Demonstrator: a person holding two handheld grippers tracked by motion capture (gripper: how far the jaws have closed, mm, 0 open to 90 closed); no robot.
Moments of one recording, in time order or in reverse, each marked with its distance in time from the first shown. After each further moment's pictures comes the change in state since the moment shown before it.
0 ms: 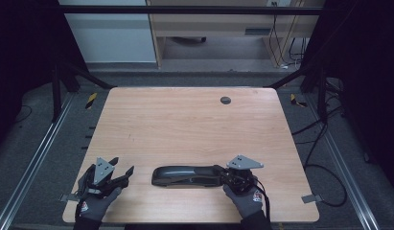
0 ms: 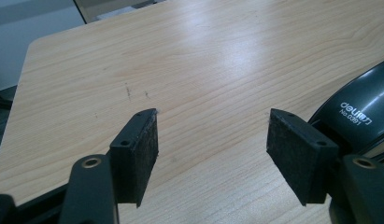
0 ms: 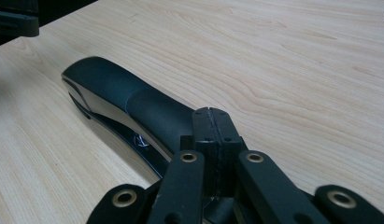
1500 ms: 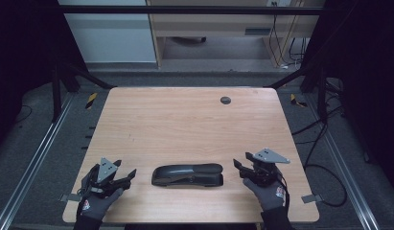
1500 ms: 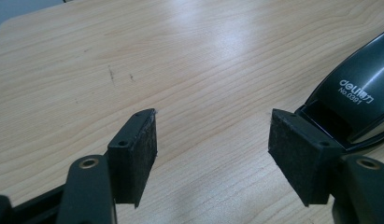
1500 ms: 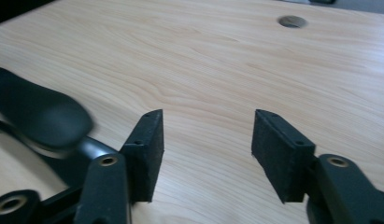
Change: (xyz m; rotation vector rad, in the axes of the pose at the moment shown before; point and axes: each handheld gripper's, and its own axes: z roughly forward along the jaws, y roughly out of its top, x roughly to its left) left arm 0.001 -0.006 0.010 0.067 -0.047 0.006; right arm -0.063 -0.010 -0.028 -0.044 -0.183 0.055
